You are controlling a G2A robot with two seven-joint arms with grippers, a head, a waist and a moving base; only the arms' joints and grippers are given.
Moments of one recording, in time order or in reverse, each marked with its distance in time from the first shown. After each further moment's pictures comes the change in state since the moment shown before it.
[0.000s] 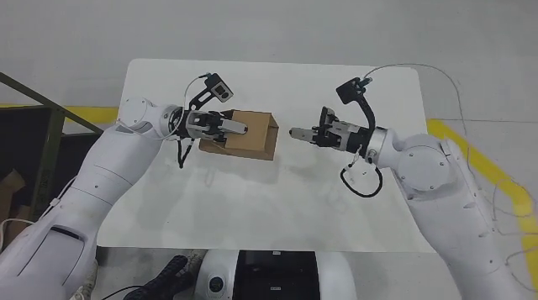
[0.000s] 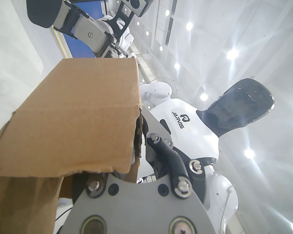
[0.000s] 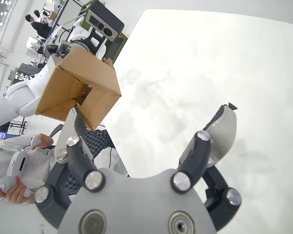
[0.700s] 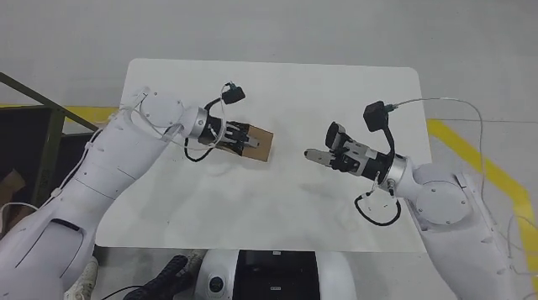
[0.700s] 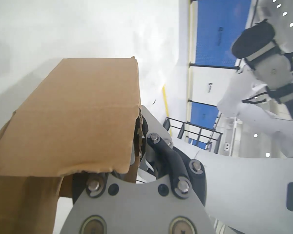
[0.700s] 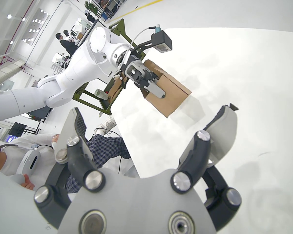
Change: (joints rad) left arm -0.094 0.001 0.112 -0.132 0.946 0.154 0.268; right arm -0.228 0.027 0.114 -0.107 0.068 -0.169 -0.083
